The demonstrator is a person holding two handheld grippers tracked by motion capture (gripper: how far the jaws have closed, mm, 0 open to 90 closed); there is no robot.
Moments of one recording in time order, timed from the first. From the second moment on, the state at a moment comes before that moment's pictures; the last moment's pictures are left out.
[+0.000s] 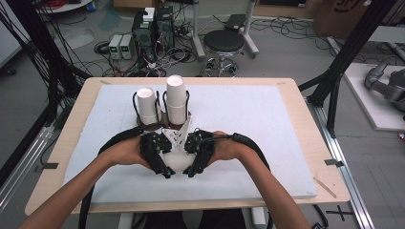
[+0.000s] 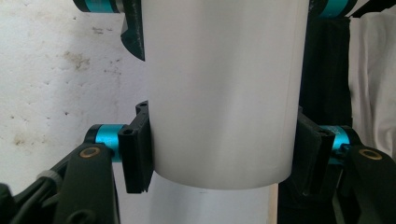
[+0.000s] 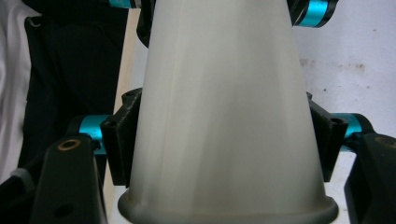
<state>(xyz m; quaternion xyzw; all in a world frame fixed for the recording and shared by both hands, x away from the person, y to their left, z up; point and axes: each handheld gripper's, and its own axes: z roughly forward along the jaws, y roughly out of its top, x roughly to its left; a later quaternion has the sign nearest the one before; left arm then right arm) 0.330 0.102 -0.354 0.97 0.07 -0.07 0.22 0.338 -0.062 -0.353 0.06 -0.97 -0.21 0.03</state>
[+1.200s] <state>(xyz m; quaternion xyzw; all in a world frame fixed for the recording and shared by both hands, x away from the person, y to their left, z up) 0.326 0.115 -0.354 0.95 0.07 -0.05 0.29 0.343 -0.081 -0.366 0.03 -0.95 -0.30 0.05</state>
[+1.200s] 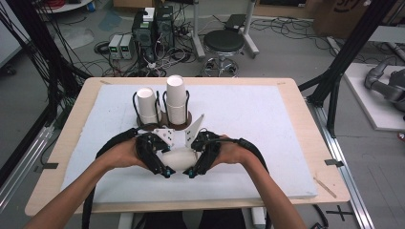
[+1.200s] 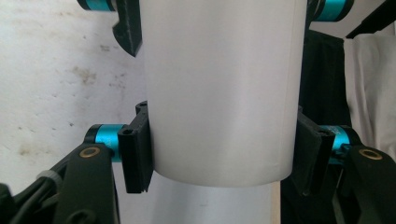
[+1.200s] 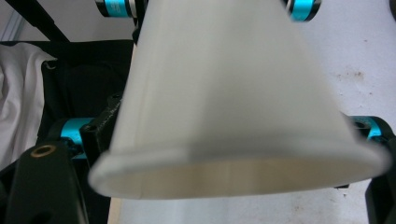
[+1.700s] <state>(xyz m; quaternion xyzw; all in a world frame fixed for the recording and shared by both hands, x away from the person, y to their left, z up) 0.323 0.125 -0.350 0.94 0.08 -0.04 0.32 0.346 -0.091 -0.373 0.00 -0.94 -0.34 0.06</state>
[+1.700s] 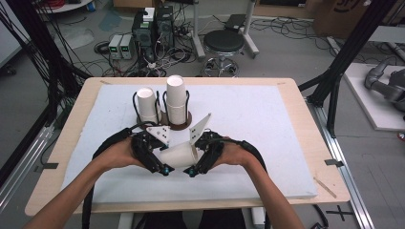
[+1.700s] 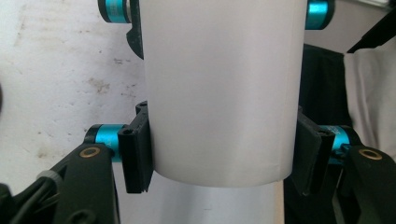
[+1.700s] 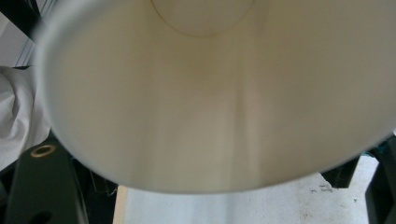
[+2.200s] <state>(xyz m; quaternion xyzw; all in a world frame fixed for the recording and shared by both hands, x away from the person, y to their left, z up) 0.323 0.139 -0.346 0.92 0.10 -0.03 0.38 0.348 -0.106 -0.378 -0.02 -0.93 -0.37 0.07</state>
